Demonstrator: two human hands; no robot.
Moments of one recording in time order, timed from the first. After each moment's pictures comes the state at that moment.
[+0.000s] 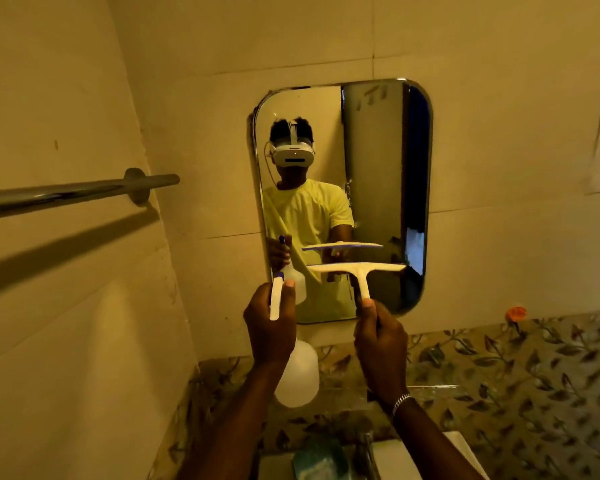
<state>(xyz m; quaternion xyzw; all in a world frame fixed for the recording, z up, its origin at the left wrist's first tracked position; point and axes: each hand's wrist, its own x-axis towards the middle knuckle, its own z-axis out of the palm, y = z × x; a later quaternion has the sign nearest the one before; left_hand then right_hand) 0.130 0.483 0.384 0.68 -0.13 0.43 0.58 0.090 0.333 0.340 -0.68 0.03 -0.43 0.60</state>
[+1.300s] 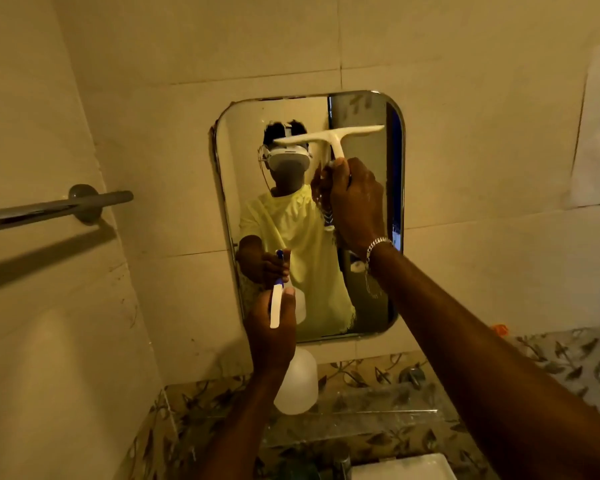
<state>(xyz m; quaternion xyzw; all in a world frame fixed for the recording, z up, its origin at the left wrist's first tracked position) 0.164 0.418 0.385 0.67 -0.14 0.42 0.59 0.162 0.272 0.573 -0.70 -0.07 -0.50 0.50</state>
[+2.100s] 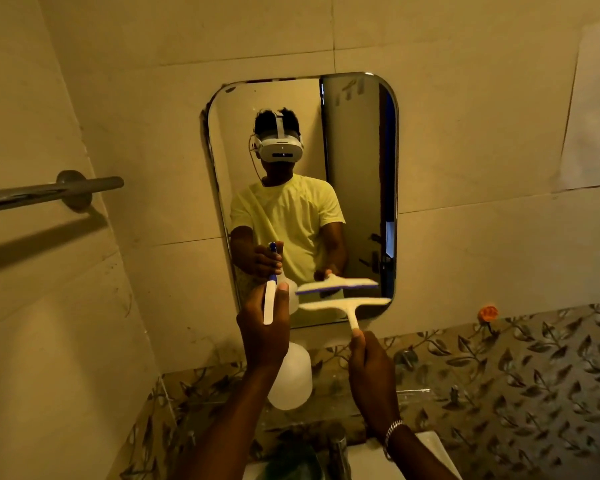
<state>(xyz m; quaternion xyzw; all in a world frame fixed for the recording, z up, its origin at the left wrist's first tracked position) 0.154 0.426 0.374 0.68 -0.14 0.41 0.59 0.096 0.281 0.294 -0.75 0.09 -0.33 0.56</state>
